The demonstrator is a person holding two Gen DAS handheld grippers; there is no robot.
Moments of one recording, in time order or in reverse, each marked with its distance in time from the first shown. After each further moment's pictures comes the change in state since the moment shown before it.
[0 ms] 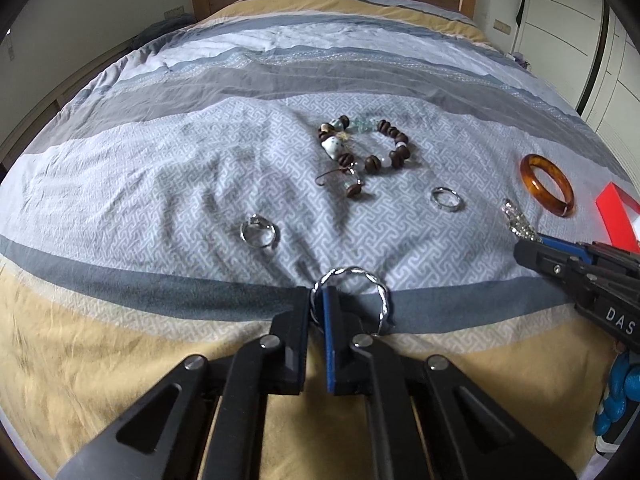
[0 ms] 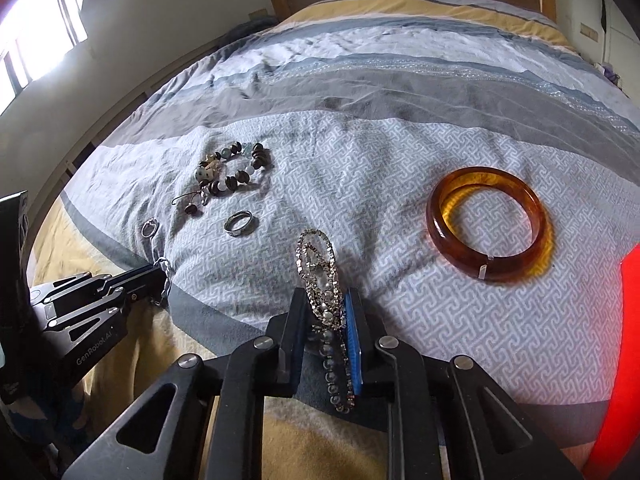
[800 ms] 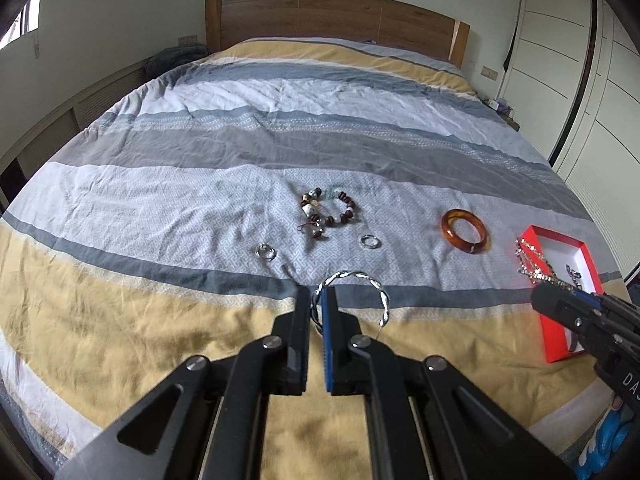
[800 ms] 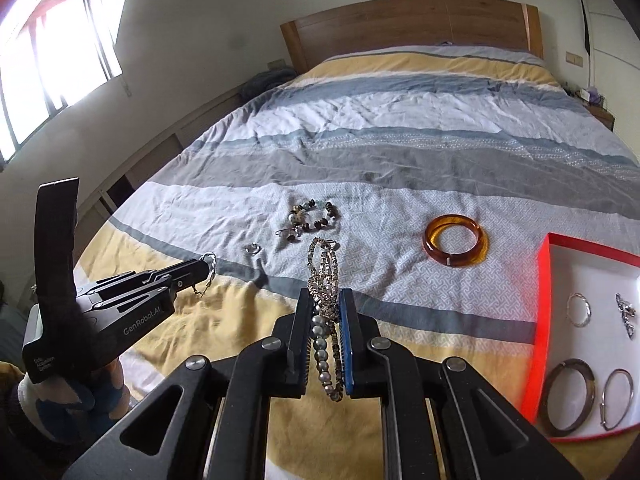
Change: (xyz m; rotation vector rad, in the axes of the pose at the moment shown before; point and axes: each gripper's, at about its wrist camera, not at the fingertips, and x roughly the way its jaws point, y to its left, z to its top) left arm -0.141 -0.011 -0.010 -0.051 -0.143 -0.047; right arm -0.165 0.048 -0.036 -0.002 -0.175 0.039
